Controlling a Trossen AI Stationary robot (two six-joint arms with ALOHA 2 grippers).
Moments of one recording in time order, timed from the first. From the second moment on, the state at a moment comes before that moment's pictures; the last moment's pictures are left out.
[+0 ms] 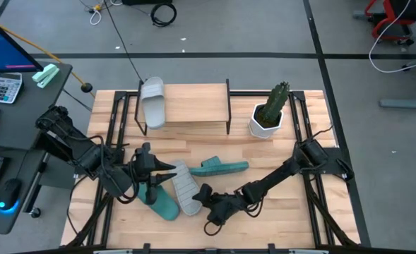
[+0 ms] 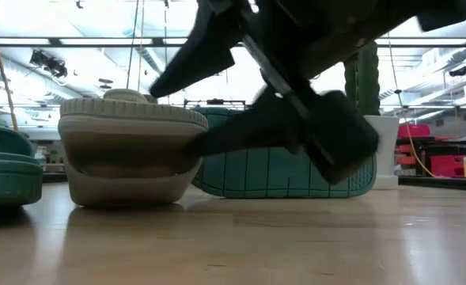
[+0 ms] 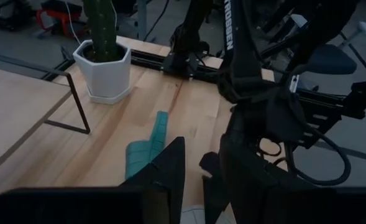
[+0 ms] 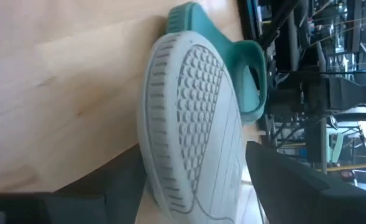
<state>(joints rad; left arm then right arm) -0.68 1.22 1.27 -0.57 -0.79 -0.58 0.49 2.09 1.23 0.27 0.51 -0.94</state>
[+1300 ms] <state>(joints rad) -0.79 1.18 1.27 -0.53 -1.06 -0.40 0.50 1.78 1.68 -0.44 0.53 -0.57</state>
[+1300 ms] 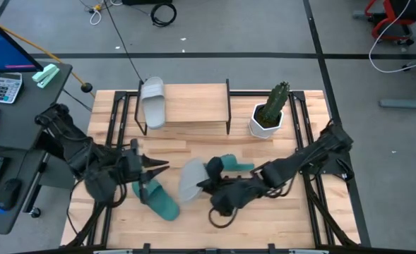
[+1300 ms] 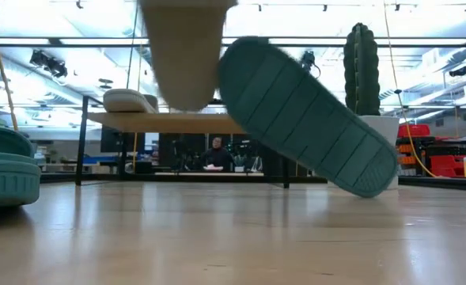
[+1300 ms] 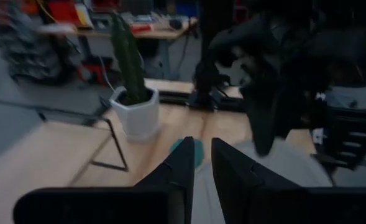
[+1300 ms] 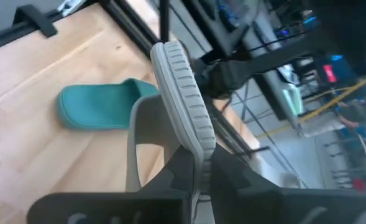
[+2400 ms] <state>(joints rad) -0.84 1.18 1.27 -0.55 -1.03 -0.41 0.32 1.38 1.67 -0.37 0.30 0.30</state>
